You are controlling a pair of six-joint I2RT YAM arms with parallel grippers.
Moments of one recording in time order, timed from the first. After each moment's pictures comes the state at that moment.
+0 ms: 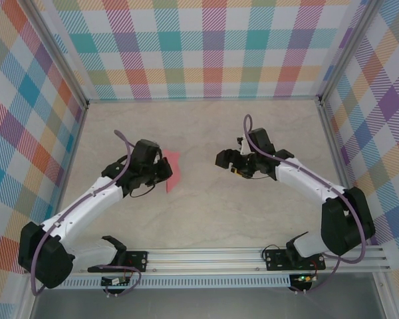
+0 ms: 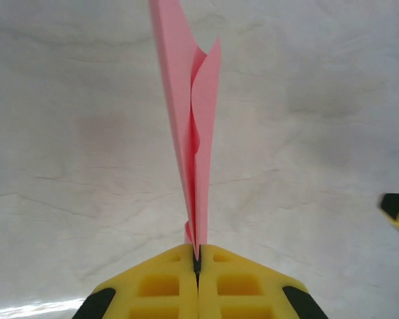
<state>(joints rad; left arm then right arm) -0.57 1.20 0.96 -0.67 -0.02 -0.80 0.48 1.42 0.96 -0.43 -0.42 0.72</state>
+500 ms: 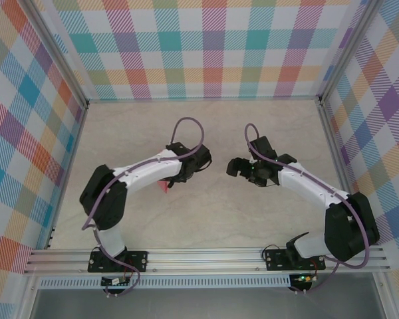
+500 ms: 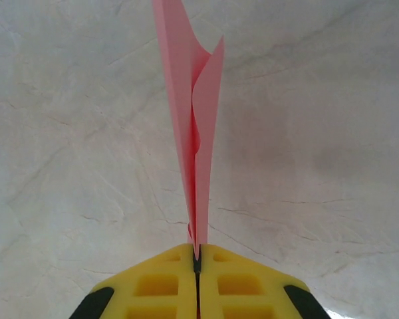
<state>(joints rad) -0.81 1.83 1.39 -1.19 -0.68 -0.83 0.48 1.37 0.89 -0.57 -0.14 0.70</state>
